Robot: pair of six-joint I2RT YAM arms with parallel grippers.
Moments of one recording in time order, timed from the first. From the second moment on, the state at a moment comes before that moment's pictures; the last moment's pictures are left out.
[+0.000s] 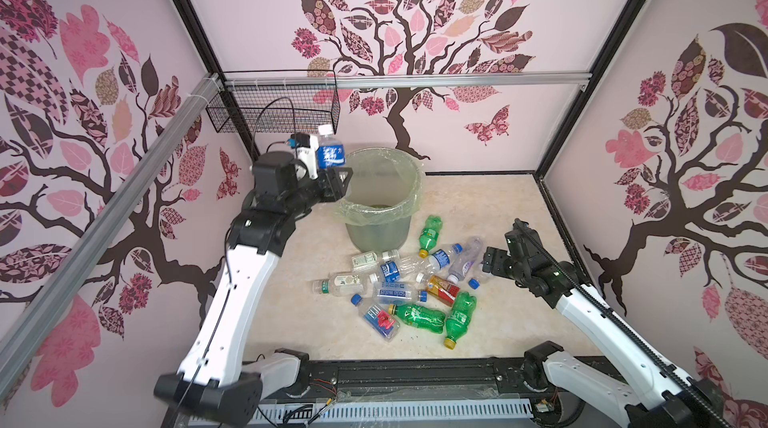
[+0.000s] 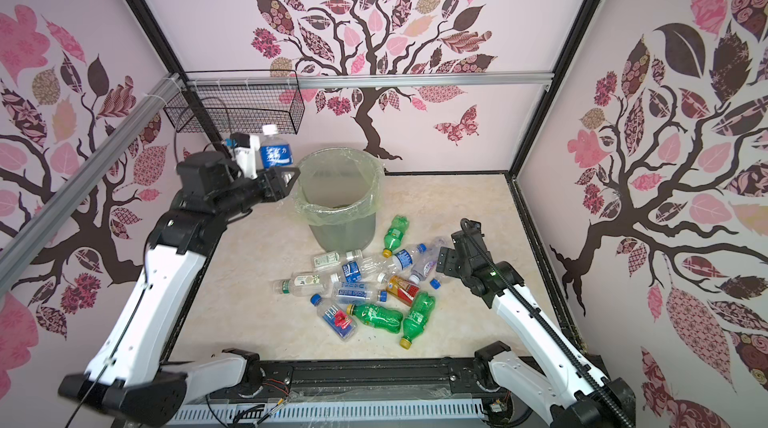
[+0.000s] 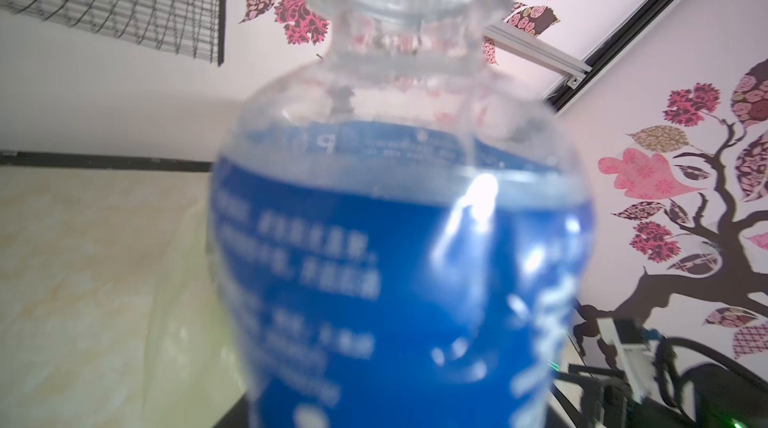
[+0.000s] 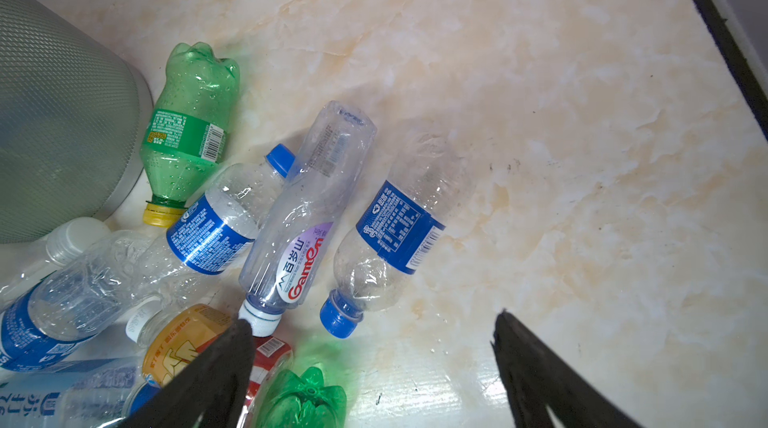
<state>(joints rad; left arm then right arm) -0.21 1.35 1.64 -0.62 0.29 -0.36 0.35 0.94 0.78 -0.71 0.21 0.53</state>
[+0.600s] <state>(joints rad) -0.21 1.18 1.65 -0.81 0.10 -0.21 0.35 0.98 0.68 -0.66 0.20 0.57</state>
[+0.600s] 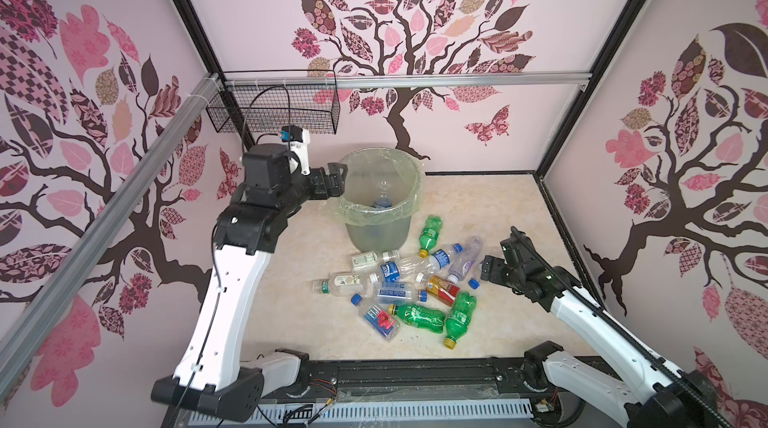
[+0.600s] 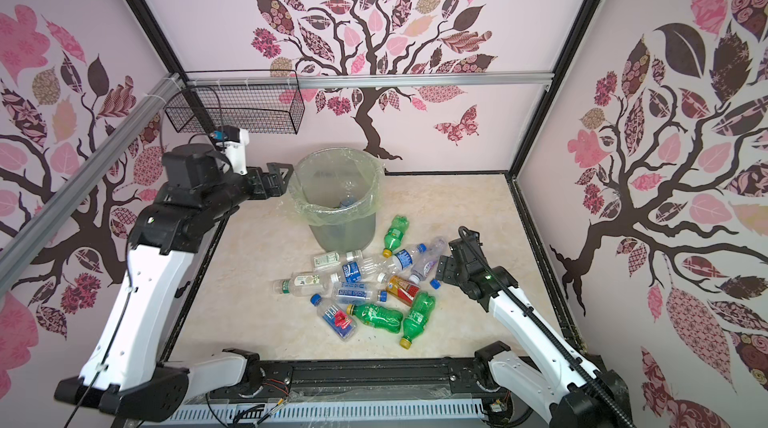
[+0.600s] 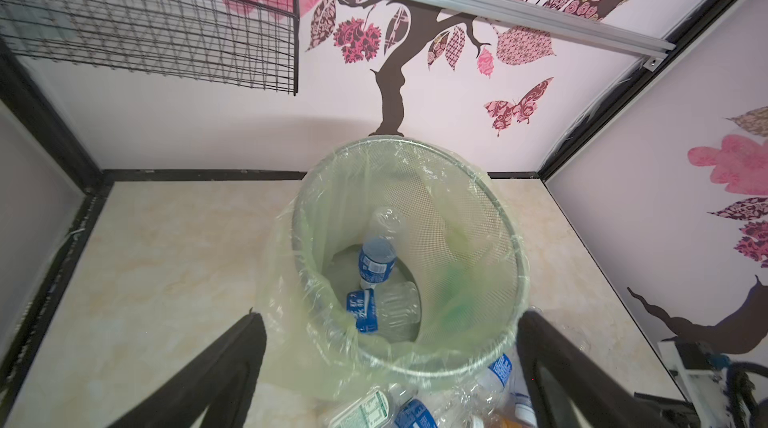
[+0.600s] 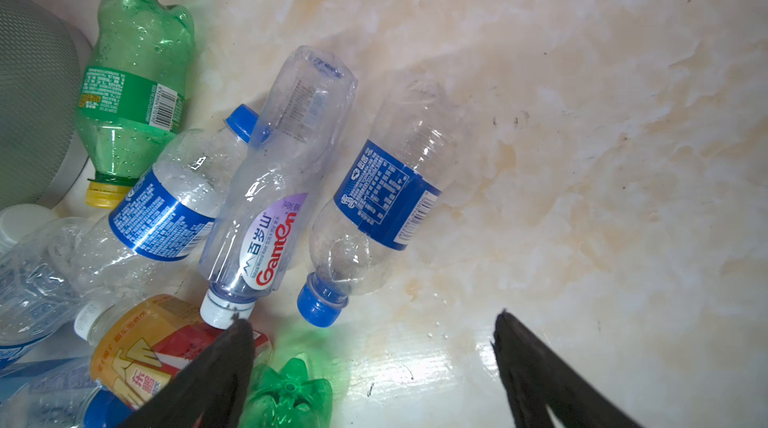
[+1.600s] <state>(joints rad) -0.19 0.73 0.99 -0.84 0.01 -0.29 0.21 1.34 0.64 -0.30 0.12 0.55</state>
